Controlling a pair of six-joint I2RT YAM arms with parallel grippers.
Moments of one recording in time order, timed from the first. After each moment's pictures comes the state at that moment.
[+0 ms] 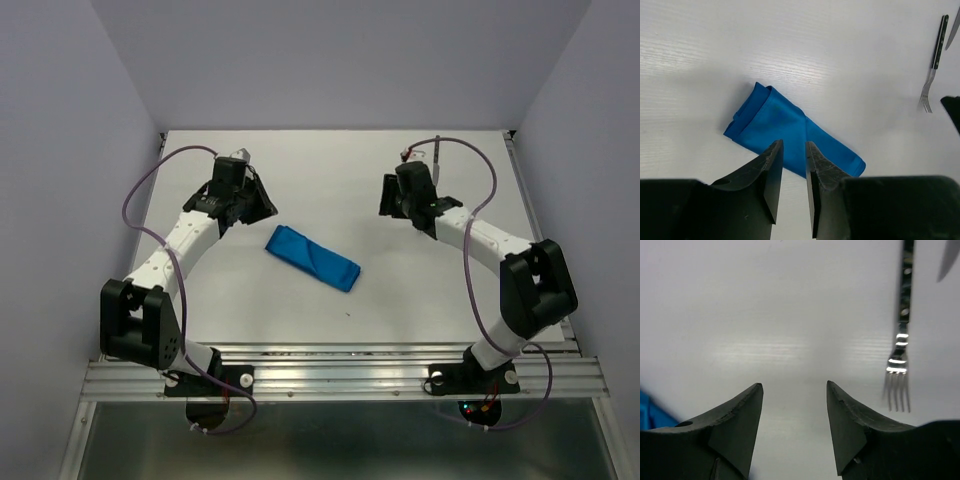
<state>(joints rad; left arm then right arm) -0.28 1.44 1.12 -0.45 0.12 -0.60 0.49 1.59 1.08 -0.14 0.24 0.39</state>
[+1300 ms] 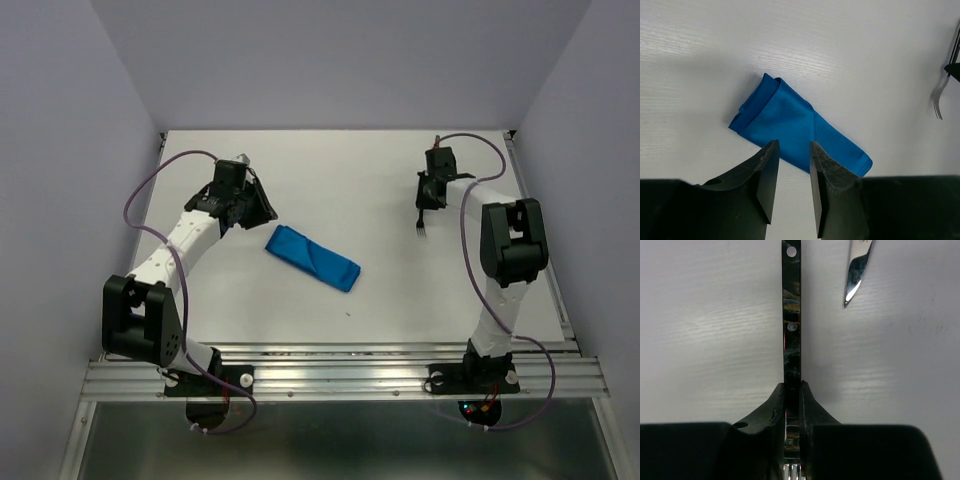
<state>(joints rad) -0.27 1.44 1.10 -0.48 0.12 -0.60 0.13 2.03 1.41 -0.30 0.13 0.26</state>
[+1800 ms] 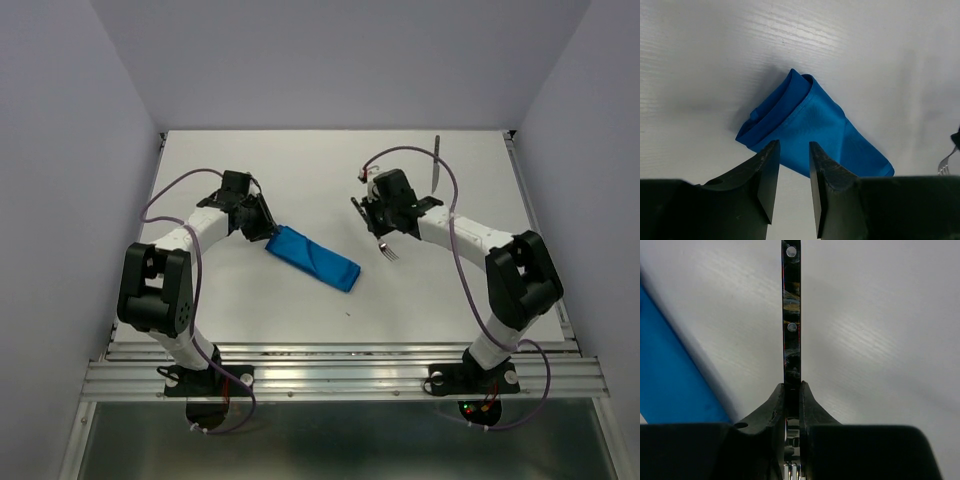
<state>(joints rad) -0.22 1.62 1.04 -0.39 0.21 -0.63 0.50 1.71 1.21 -0.31 0.04 0.06</state>
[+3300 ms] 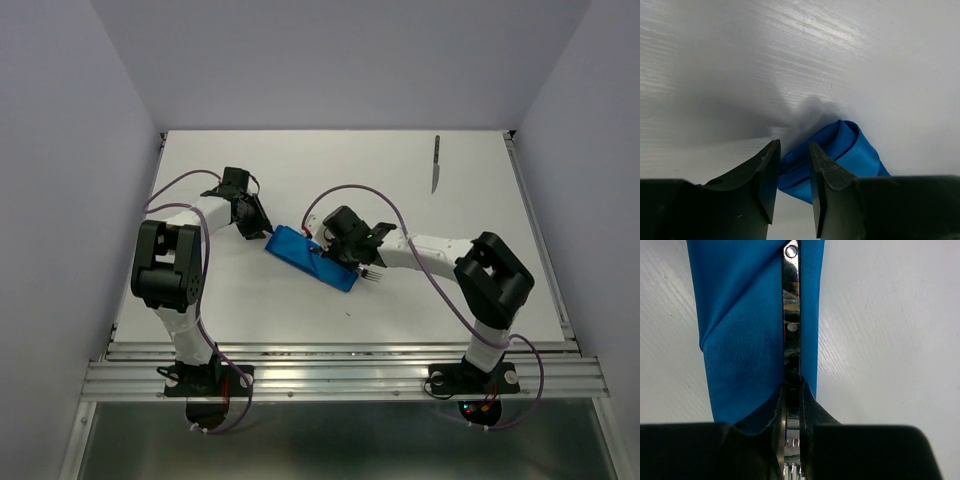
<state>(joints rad) -0.18 1.80 1.14 -0.41 0.17 -0.62 0.83 1.80 1.17 -0.36 0.07 -0.29</state>
